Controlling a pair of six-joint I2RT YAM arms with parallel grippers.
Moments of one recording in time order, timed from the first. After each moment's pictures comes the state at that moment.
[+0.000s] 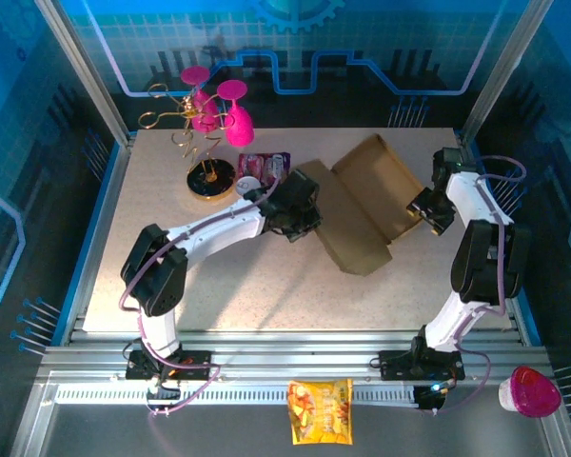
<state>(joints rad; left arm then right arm) -0.72 1.84 1.50 -0.62 0.07 -1.21 -0.14 1.74 1.37 -1.00 0.02 0.67</state>
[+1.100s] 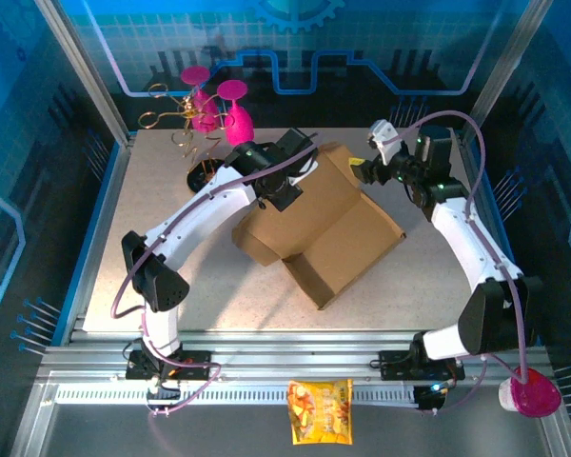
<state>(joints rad) -0.72 1.89 2.06 -1.29 -0.36 0.14 0.11 1.43 1.22 -0.15 -0.57 -0.47</state>
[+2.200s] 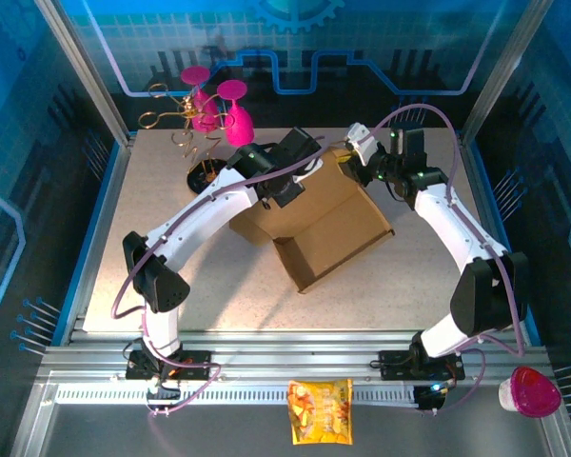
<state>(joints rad) -0.73 1.89 2.06 -1.21 -0.44 0.25 0.20 1.55 1.32 -0.28 -0.52 -0.48</state>
